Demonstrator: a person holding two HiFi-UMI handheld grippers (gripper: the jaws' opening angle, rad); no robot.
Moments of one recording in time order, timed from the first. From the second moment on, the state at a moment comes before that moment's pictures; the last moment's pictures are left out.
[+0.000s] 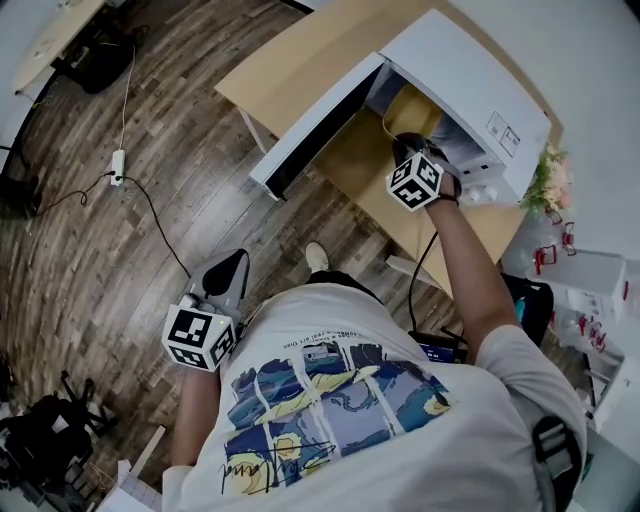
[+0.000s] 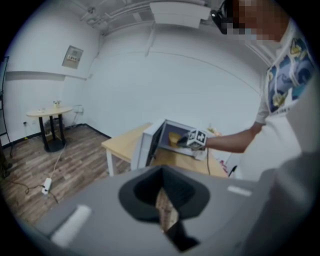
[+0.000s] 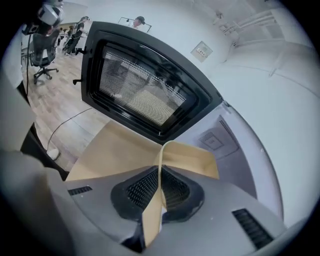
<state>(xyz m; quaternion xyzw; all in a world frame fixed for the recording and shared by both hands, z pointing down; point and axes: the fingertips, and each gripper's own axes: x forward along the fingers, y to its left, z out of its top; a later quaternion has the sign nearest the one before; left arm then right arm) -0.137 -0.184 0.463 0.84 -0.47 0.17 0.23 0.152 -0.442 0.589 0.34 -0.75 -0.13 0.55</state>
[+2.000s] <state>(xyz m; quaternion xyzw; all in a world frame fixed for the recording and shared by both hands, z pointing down) -0.215 0.014 0.472 0.88 -0.41 0.14 0.21 -0.005 -0.100 0.494 0.30 -0.80 -0.11 0.51</state>
